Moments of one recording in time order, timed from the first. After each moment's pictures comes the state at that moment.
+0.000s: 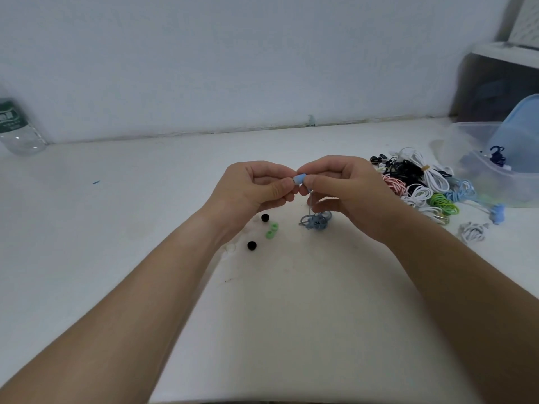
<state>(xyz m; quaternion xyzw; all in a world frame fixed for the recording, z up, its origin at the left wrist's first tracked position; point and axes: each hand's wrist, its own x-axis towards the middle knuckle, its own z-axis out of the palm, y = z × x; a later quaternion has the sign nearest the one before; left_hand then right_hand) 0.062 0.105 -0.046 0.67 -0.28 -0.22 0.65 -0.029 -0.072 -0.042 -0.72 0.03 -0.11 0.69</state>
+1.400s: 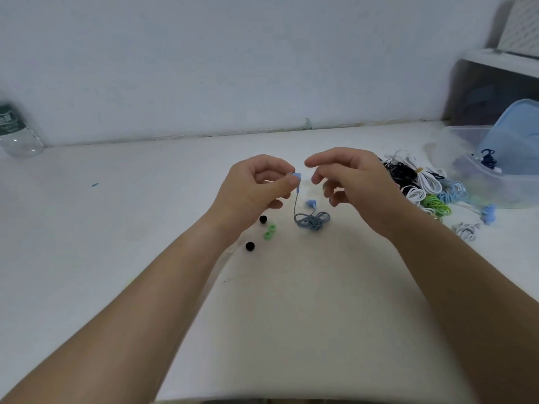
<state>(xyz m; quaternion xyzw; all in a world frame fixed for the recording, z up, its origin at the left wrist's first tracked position) 0.051 0.097 -0.041 0.70 -0.28 -0.14 0.64 -0.029 -0.082 -0.038 -0.76 0.06 -0.18 0.62</state>
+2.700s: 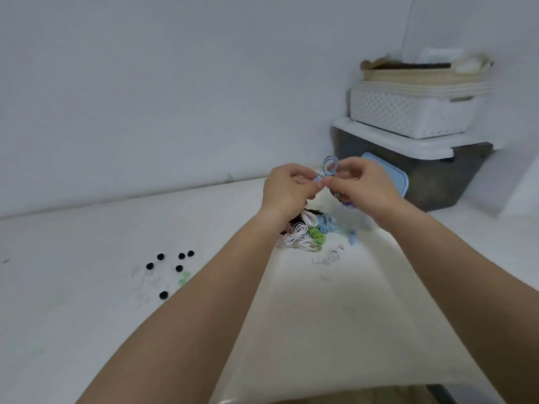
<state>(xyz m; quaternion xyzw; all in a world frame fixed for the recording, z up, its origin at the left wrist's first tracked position) -0.024 -0.096 0.013 0.70 -0.35 -0.11 0.61 -0.136 -0.208 0.027 -0.77 0.22 -0.32 0.51</state>
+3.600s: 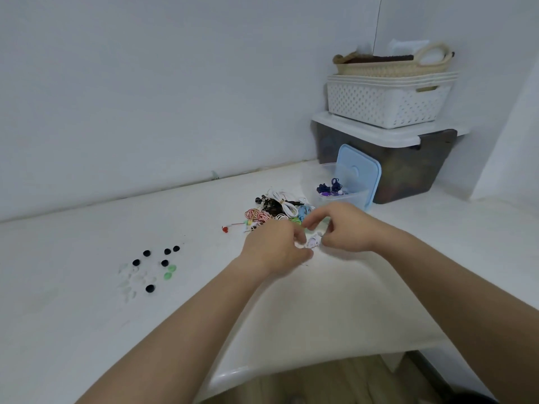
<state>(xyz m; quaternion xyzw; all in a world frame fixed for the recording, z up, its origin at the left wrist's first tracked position) -0.072 -0.068 -0.041 0.86 -0.47 -0.04 0.18 -0.181 -0.210 -0.015 -0.96 0.14 -0.07 0.25</state>
